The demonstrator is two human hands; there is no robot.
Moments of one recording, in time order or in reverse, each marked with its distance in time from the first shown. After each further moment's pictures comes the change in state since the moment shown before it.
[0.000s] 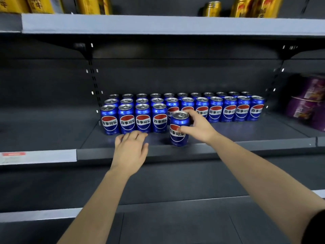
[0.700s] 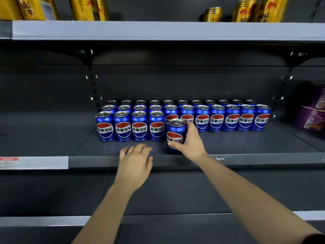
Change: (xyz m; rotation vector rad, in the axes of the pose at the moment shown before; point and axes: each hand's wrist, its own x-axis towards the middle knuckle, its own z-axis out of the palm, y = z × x) left_hand 0.003 0.026 0.034 -0.028 0.000 -0.025; right_hand 0.010 0.036 0.027 -0.061 0.161 -0.002
